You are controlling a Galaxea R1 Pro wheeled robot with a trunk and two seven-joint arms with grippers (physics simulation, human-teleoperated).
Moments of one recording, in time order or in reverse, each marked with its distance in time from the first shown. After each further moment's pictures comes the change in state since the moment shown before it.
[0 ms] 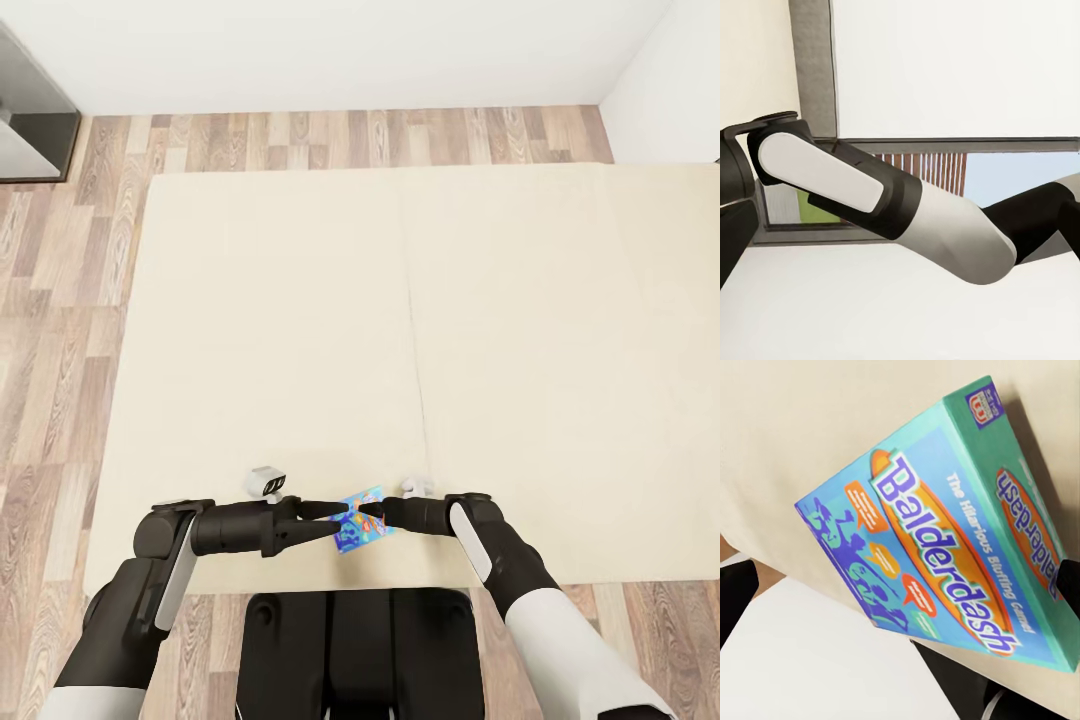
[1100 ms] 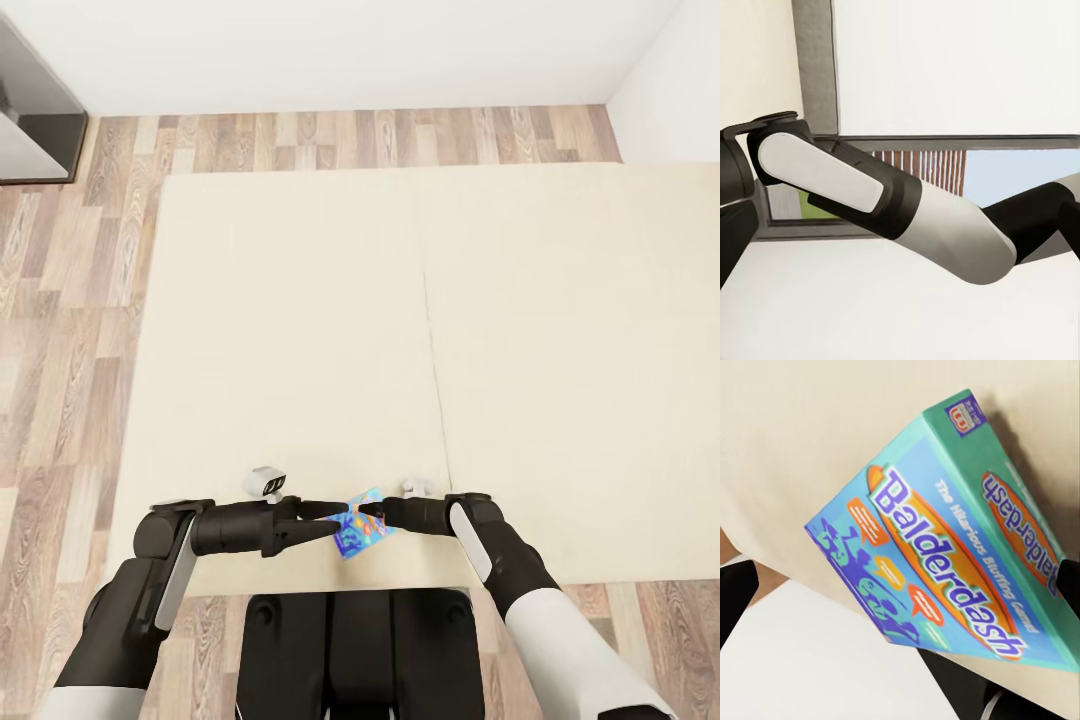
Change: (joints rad) left arm 0.000 0.000 0.000 0.000 0.000 0.000 0.000; right arm 0.000 0.000 0.001 0.000 0.000 0.000 -0.001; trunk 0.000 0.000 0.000
